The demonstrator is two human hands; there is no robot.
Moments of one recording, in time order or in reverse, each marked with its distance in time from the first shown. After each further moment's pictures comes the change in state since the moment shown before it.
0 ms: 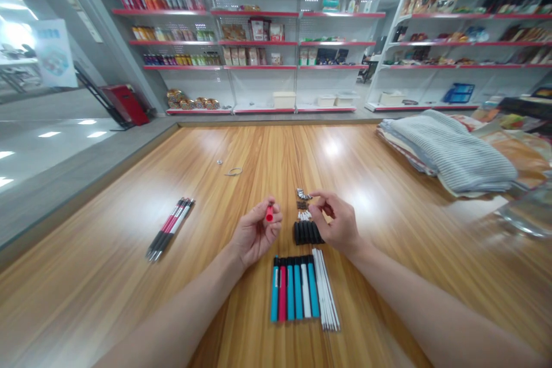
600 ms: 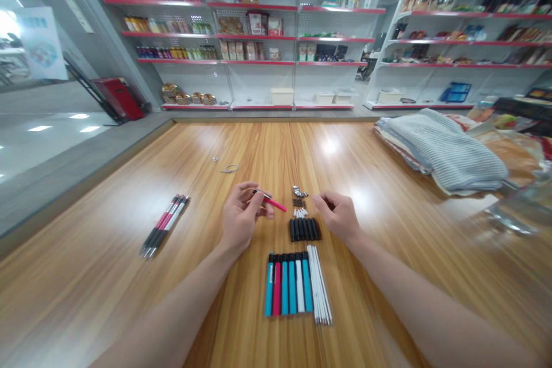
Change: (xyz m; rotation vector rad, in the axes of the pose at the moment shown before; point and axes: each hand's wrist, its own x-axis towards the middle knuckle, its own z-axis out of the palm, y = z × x) left_hand 0.008 0.001 -0.004 0.860 0.167 0.586; right_hand 0.003 0.020 -0.009 0.020 -0.065 0.231
